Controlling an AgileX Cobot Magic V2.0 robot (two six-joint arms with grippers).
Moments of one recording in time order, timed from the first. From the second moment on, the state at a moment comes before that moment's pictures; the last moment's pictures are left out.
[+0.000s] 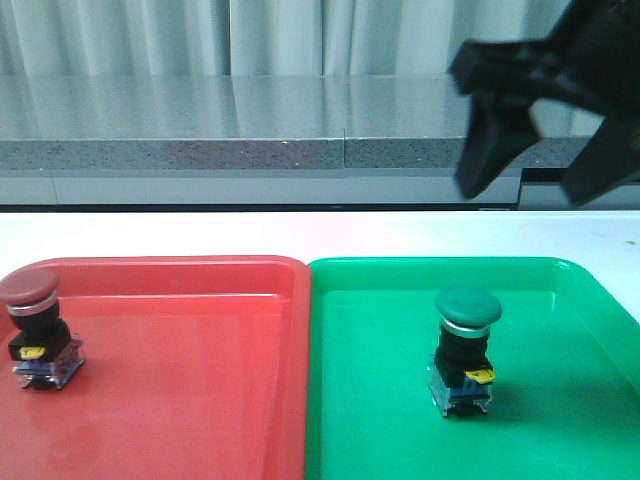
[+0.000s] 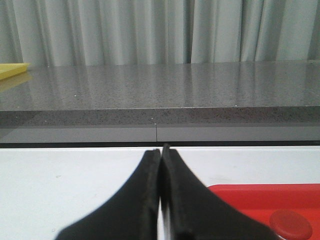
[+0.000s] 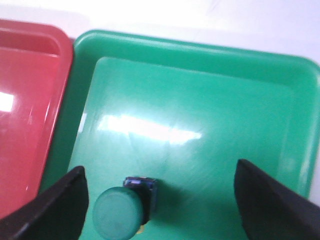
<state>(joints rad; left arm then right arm) 0.02 0.00 0.00 -0.02 0.05 -0.03 0.43 1.34 -0.91 0.05 0.56 0.28</state>
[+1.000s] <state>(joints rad) 0.02 0.00 0.00 -0.02 0.05 -0.03 0.01 0.99 -0.73 0.01 0.55 0.14</state>
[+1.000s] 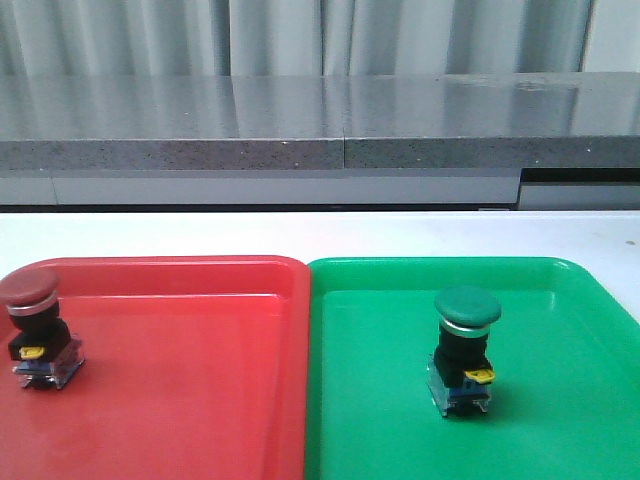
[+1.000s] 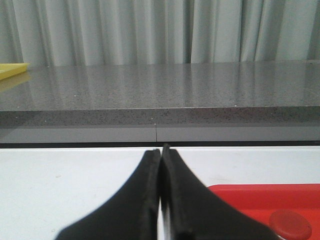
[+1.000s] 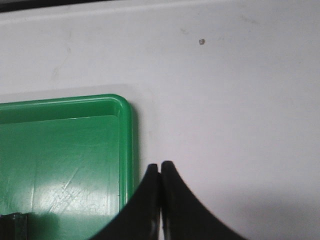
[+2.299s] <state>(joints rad) 0.02 0.00 0.00 -0.02 0.05 -0.03 0.01 0.16 -0.16 -0.04 0.11 0.14</state>
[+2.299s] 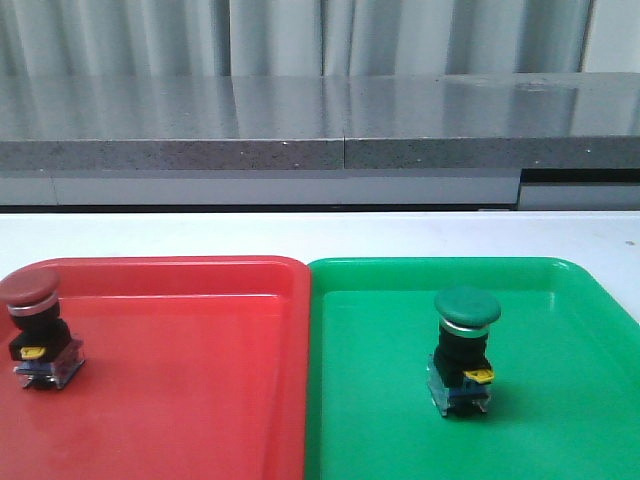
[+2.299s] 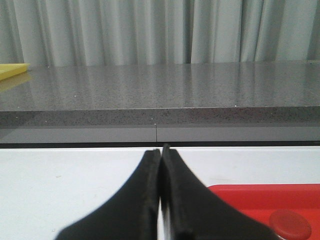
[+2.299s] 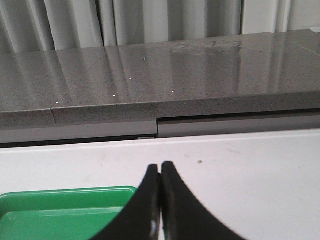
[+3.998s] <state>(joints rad) 0.02 0.00 0.00 -0.02 0.05 -0.03 0.01 -0.01 0.03 -0.09 0.03 0.14</state>
